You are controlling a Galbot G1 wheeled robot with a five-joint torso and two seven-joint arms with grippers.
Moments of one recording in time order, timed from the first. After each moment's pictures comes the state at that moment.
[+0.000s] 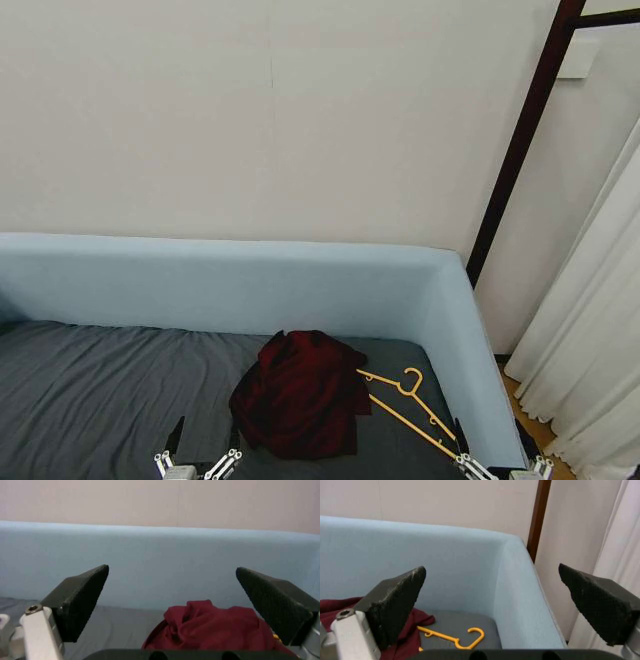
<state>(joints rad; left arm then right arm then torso) 1.80 -1.29 -0.39 -2.02 -0.10 -0.45 -0.29 -1.85 1.44 0.62 2.06 0.07 0.40 0.05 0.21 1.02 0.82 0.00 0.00</state>
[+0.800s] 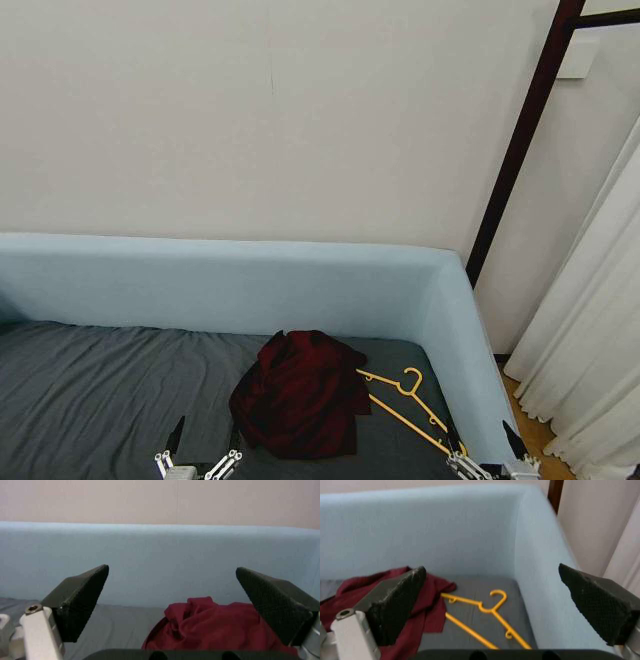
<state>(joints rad) 1.80 -1.28 -0.39 -2.00 -0.09 -0.46 -0.30 -1.83 1.22 0.56 2.14 0.37 0.07 0.13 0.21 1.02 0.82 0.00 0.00</state>
